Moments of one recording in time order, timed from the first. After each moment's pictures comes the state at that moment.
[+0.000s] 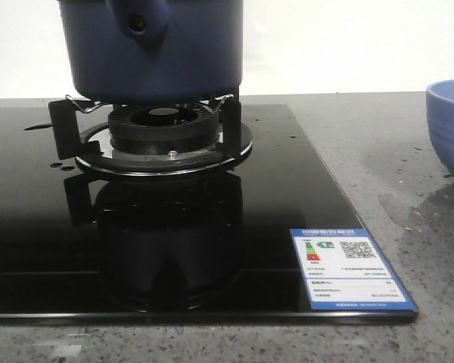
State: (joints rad) left arm -0.32 0.28 -0.34 -1.81 0.15 1.67; right arm 0.10 0.09 -0.46 0.20 0.57 -0.16
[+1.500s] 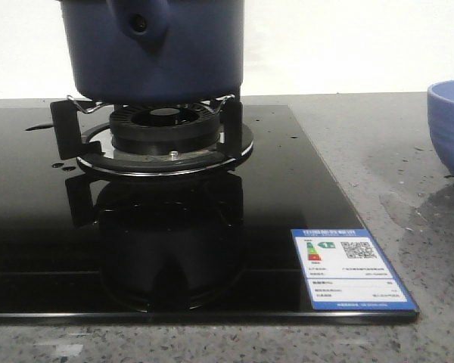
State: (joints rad) left arm -0.09 -0.01 0.00 -0.07 0.32 0.16; right arm 0.10 0.09 -0.46 0.20 0.57 -0.16
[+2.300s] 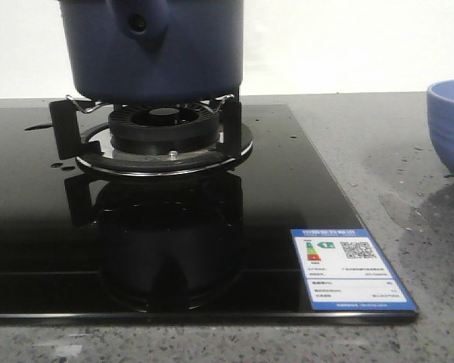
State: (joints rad) left arm -0.06 -0.01 0.00 -0.06 0.33 0.16; right arm 0.10 0.09 -0.46 0.20 0.57 -0.16
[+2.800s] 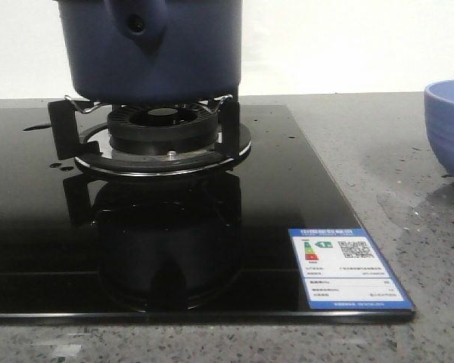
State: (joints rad) left arm -0.06 -0.01 0.00 -0.06 0.34 0.16; right arm 0.01 0.08 -0.23 -0.03 0.37 0.02
